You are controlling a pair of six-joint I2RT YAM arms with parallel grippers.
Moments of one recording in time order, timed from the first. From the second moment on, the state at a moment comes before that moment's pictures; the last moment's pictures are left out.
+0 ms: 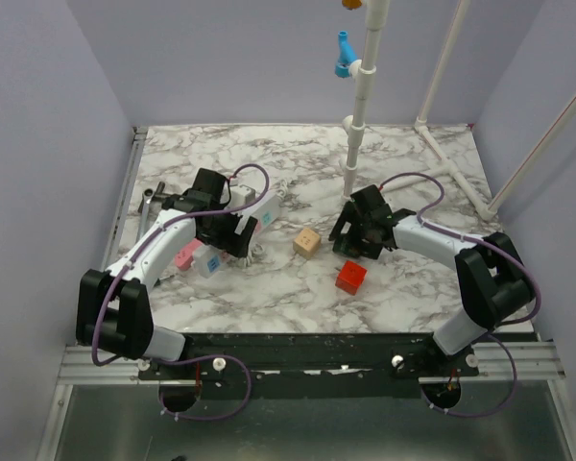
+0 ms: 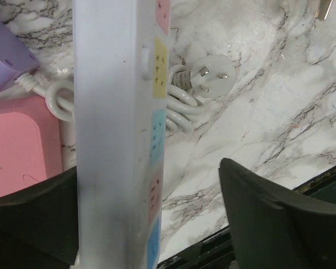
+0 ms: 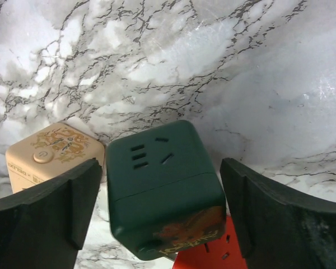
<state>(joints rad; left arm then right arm) -0.29 1.42 1.04 -0.77 0.26 0.17 0.51 1.61 0.93 -0.35 0.07 0.92</state>
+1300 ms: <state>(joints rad) 0.06 1.31 1.42 -0.97 0.52 0.17 0.37 1.30 1.12 -0.32 0.52 0.53</state>
